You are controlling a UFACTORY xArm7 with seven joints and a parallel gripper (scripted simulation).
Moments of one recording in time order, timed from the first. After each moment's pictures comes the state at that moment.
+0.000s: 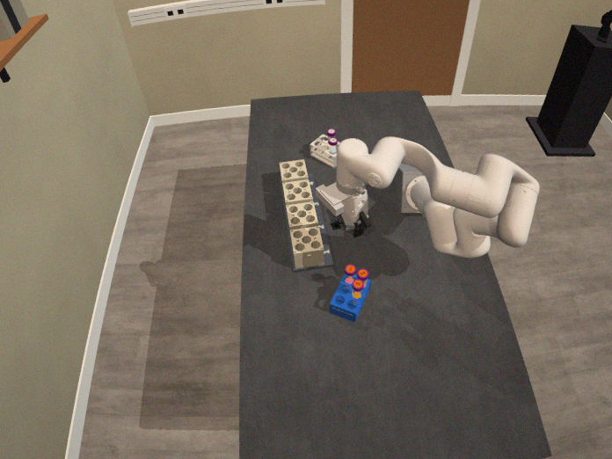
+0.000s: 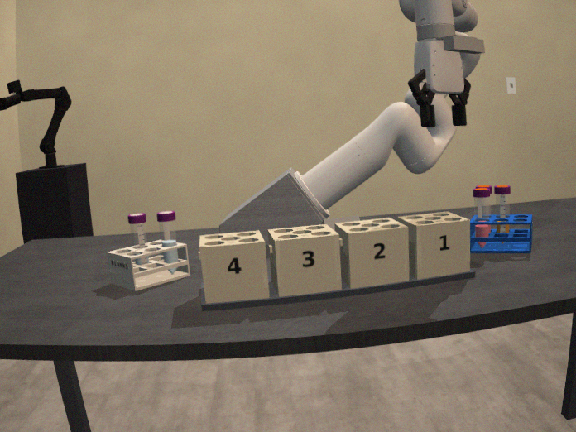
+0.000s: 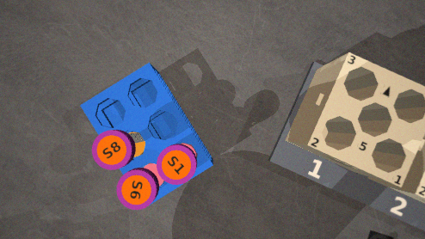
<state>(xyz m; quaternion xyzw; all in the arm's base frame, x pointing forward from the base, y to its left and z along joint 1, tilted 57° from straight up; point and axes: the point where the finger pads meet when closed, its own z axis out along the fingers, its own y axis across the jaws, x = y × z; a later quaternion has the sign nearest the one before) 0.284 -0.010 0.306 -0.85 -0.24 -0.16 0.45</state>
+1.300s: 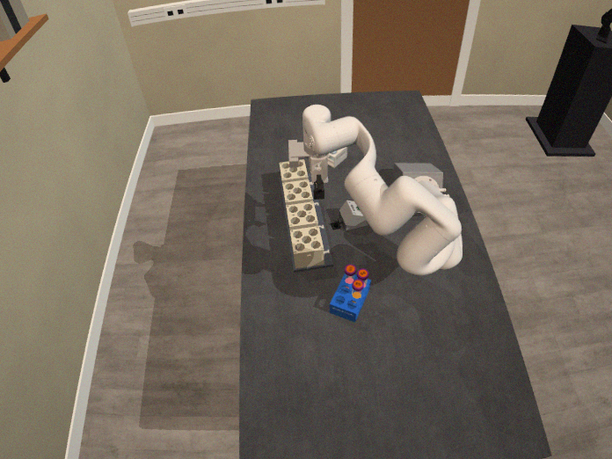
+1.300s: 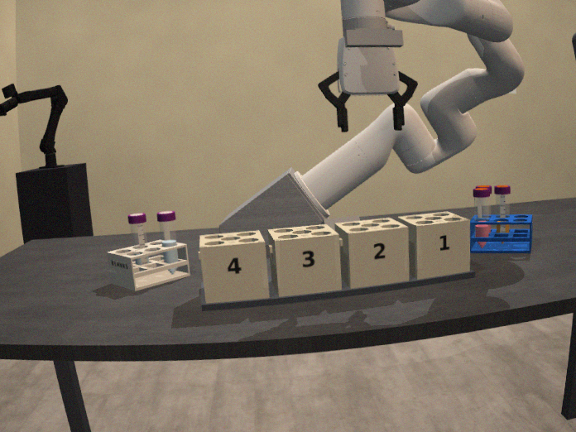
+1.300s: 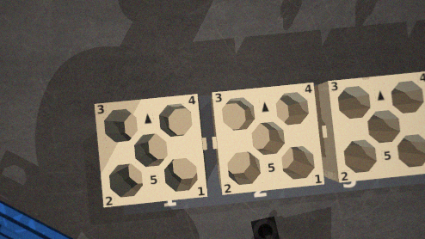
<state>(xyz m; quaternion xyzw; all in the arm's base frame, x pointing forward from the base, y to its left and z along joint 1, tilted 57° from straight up) 0.367 -0.096 0.181 -0.88 -0.01 -0.04 0.47</state>
